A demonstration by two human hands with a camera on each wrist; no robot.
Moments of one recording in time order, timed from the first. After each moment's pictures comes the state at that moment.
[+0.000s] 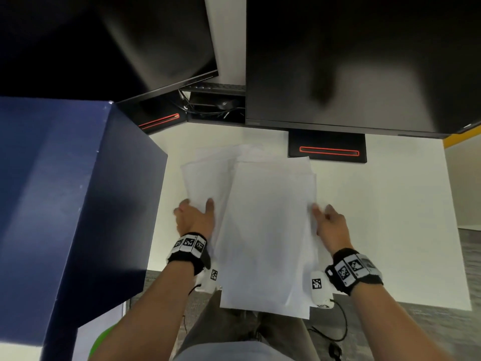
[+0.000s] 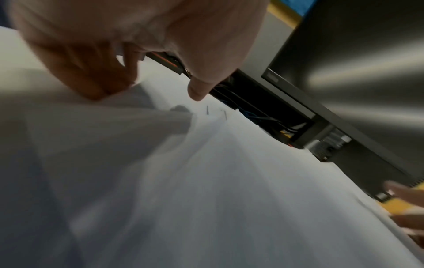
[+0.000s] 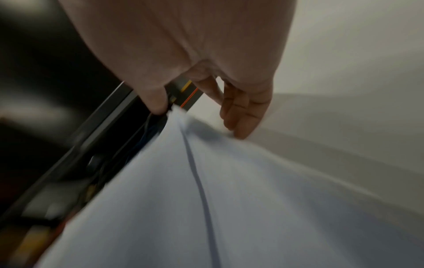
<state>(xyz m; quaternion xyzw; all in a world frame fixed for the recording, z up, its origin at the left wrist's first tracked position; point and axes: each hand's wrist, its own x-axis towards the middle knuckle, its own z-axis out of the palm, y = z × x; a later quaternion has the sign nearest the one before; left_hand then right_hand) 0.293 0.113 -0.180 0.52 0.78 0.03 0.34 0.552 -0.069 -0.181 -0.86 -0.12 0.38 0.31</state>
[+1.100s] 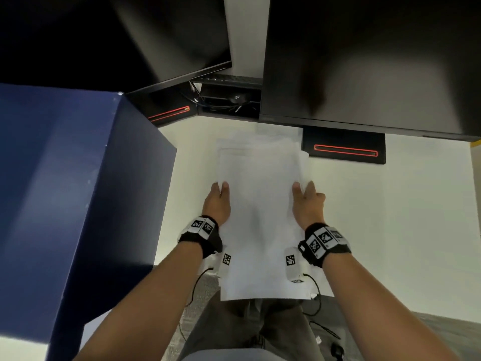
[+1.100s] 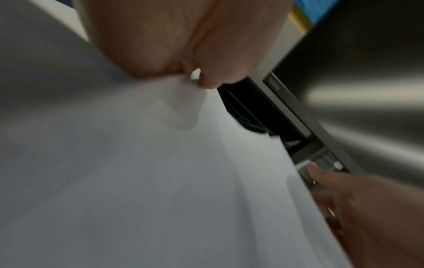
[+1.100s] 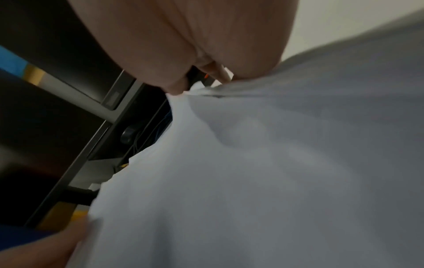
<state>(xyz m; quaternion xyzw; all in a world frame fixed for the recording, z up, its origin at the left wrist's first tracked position) 0.318 0.133 -0.174 0.57 0.65 0.04 0.50 0.512 0.024 -0.189 -0.87 -0.15 0.39 0.27</state>
